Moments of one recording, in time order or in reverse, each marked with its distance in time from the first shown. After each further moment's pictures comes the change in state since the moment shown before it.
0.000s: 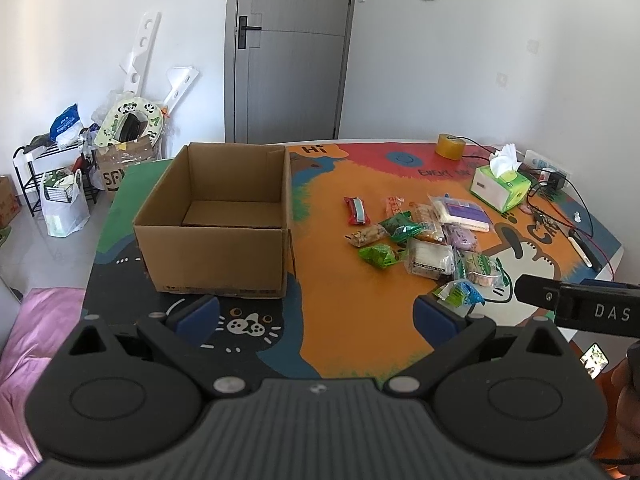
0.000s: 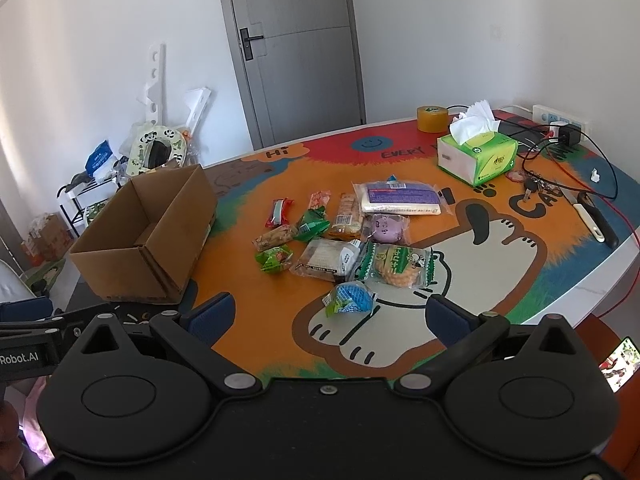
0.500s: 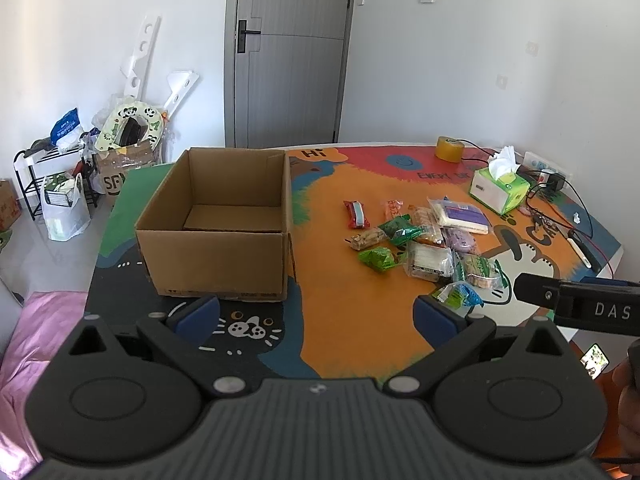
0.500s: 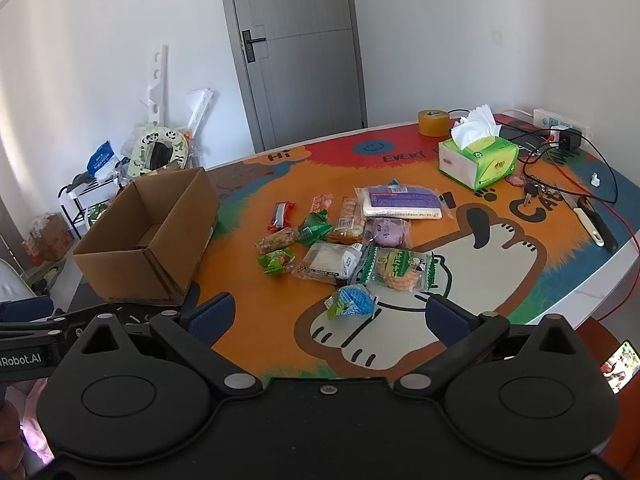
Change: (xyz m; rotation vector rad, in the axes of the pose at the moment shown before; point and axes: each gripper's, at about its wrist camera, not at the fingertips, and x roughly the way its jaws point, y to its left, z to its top) left arm -0.004 -0.001 0.003 0.003 -0.007 0.002; right arm -0.002 0.001 0.002 -0.011 -0.009 0.003
